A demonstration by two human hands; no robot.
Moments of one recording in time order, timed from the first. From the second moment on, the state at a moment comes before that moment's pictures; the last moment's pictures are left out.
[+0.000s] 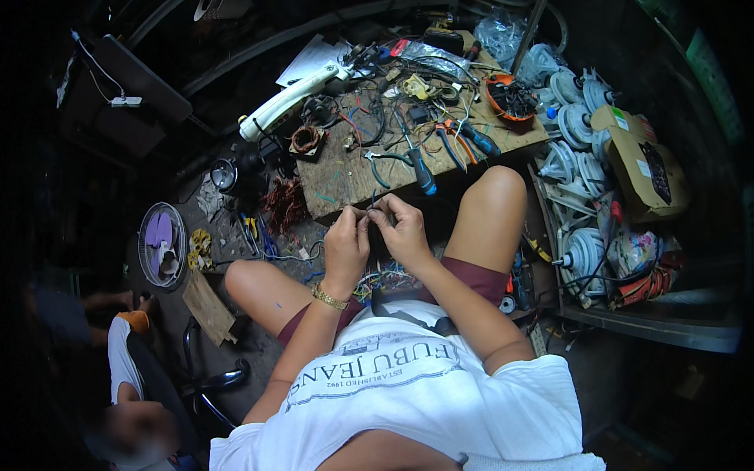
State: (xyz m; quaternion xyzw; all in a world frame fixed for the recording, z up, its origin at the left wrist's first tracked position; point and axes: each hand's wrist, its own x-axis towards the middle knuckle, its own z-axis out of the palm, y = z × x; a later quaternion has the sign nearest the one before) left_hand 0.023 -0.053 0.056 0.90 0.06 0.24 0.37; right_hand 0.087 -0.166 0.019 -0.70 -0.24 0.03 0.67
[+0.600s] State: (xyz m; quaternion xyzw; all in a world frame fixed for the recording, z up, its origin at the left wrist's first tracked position) left_hand 0.032 -0.056 0.032 0.72 0.06 0.15 0.68; right_hand 0.148 -0.117 0.018 -0.52 0.06 0.18 0.83
